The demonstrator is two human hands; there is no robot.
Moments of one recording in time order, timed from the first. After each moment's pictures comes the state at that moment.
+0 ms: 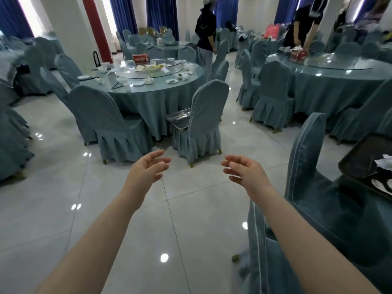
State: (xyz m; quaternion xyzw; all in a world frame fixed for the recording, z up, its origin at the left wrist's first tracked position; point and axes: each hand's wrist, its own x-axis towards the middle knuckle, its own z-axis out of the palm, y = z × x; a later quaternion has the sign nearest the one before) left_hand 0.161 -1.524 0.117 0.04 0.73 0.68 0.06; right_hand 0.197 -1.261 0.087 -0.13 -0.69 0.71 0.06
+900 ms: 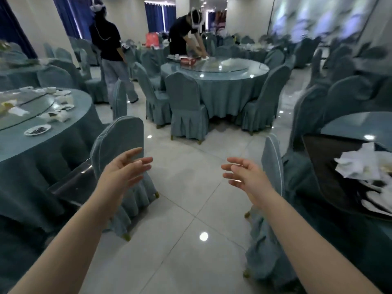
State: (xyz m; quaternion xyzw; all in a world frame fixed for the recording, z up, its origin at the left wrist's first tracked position) left_hand -0.366 -1.253 0.115 0.27 0.65 0.67 0.24; right_hand -0.153 -1.026 0.074 -0.33 -0.60 0.67 0.28
